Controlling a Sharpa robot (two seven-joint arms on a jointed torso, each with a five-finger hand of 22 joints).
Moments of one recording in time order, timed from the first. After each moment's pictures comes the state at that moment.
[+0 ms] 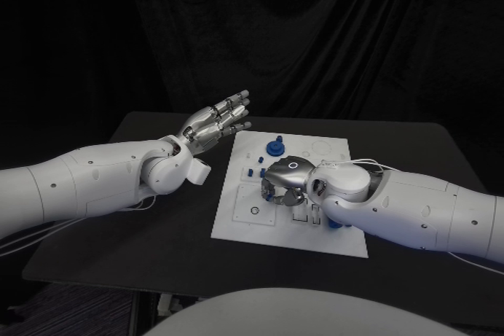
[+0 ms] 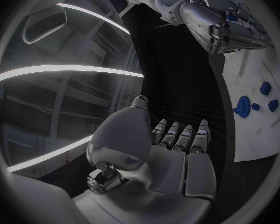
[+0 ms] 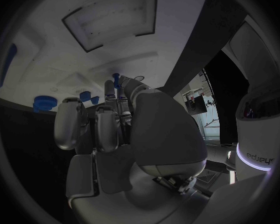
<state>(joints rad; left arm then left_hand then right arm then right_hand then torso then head) 1.19 -0.82 -0.21 1.34 -0.12 0.06 0.63 1.31 0.18 -0.22 0.29 0.49 0.16 -0.04 0.04 0.03 0.03 0.09 0.15 0.03 0.05 0.20 0.02 0.01 0.16 0.09 0.29 0.06 0.12 1.17 -0.48 -0.24 1.36 -1.78 -0.20 0.01 1.46 -0.11 0.38 0.11 0.25 1.10 0.10 0.15 0.26 1.16 0.04 0.18 0.23 1.46 -0.04 1.42 1.29 0.05 1.41 0.08 1.32 1.31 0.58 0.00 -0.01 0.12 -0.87</state>
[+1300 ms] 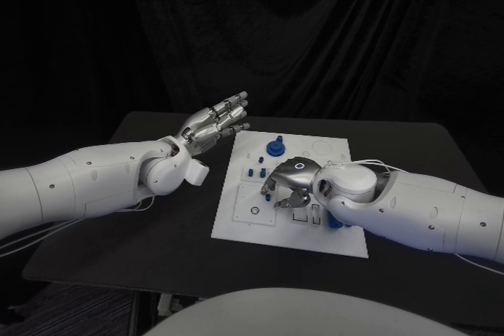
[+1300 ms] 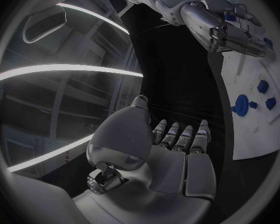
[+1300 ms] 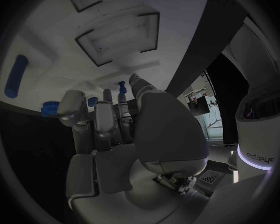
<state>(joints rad) 1.19 -0.83 -0.21 1.34 -0.12 0.06 0.63 1.31 0.18 -0.22 0.29 0.50 0.16 -0.04 0.04 0.03 0.03 0.09 0.15 0.03 0.04 0.20 0.02 0.01 0.16 0.09 0.29 0.06 0.12 1.17 -0.51 -0.24 1.37 -1.78 -0.18 0.00 1.36 -0.14 0.26 0.19 0.08 0.84 0.00 0.07 0.18 0.86 0.08 0.19 0.28 1.37 -0.01 1.34 1.17 0.08 1.30 0.11 1.12 1.31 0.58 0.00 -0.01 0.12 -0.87</state>
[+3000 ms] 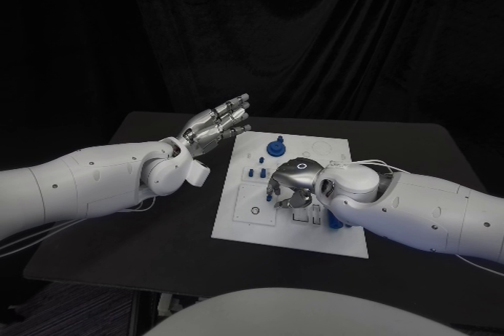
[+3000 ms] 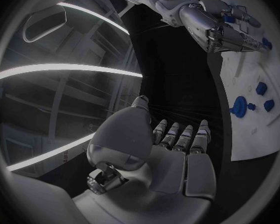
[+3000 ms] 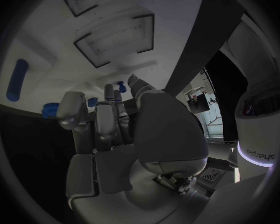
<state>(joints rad) 1.18 -0.83 -0.21 1.33 -0.12 0.07 0.62 1.32 0.19 -0.21 0.28 0.51 0.15 -0.04 0.04 0.03 0.03 0.10 0.15 0.03 0.05 0.21 0.02 0.01 0.16 0.09 0.29 0.06 0.12 1.17 -0.51 -0.24 1.37 -1.75 -0.18 0.02 1.39 -0.12 0.27 0.20 0.11 0.94 0.11 0.09 0.17 0.94 0.06 0.35 0.35 1.38 -0.02 1.35 1.19 0.08 1.32 0.09 1.15 1.31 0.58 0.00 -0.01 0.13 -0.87</state>
